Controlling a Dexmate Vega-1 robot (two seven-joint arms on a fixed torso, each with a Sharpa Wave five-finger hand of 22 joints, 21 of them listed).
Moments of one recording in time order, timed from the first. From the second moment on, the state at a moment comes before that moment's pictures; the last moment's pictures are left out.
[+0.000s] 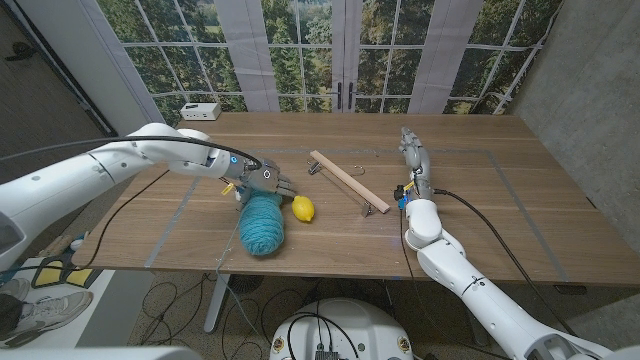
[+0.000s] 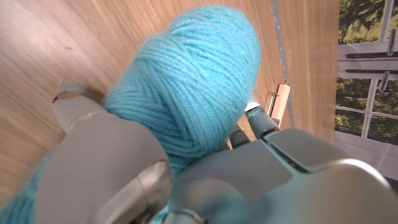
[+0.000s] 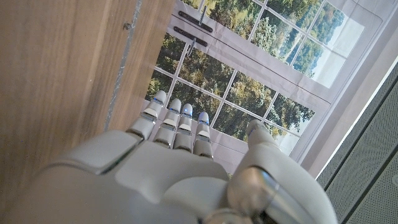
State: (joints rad) left arm 0.37 1.08 0.84 -1.79 1.53 -0.76 -0.18; left_hand 0.73 -0.10 -0.28 -0.15 0.63 -0.18 0.00 0.23 0.20 -0.15 -0.03 0.30 0.22 0.12 -0.04 0.21 0.17 0.46 0.06 0.38 0.18; right arm -0.98 -0.32 -0.44 -1.47 0.23 0.34 -0.55; right_hand 0.27 0.15 0.32 -0.02 0.18 0.23 -0.02 0.20 0.19 0.26 0.09 0.26 0.23 0.23 0.04 0.27 0.26 0.29 0.10 0.22 0.18
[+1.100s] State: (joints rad) left arm 0.60 1.14 0.74 -1.79 1.53 -0.33 0.10; left_hand 1.23 -0.05 0.16 -0.16 0.20 0.65 0.03 0.84 0.26 0.72 -0.06 0.76 0.52 0.97 0.13 0.62 0.27 0.85 0.07 1.09 0.47; right arm -0.99 -0.36 -0.44 -1.54 0.18 0.22 -0.58; right_hand 0.32 0.15 0.36 -0.06 0.18 0.25 -0.03 0.20 0.19 0.26 0.08 0.26 0.23 0.24 0.04 0.26 0.24 0.29 0.10 0.22 0.18
